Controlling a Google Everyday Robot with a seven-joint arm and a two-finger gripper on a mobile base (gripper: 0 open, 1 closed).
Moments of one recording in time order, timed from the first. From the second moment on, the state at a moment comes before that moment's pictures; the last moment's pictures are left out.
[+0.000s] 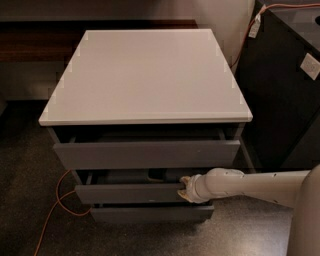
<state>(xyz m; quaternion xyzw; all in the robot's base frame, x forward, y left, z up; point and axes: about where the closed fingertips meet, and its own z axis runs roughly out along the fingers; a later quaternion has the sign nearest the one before) 0.557 -0.109 0.432 -0.59 0.76 0.07 0.28</state>
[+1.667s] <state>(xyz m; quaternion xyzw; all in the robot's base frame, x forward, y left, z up) 0.557 -0.109 0.432 -0.59 0.76 0.07 0.28</state>
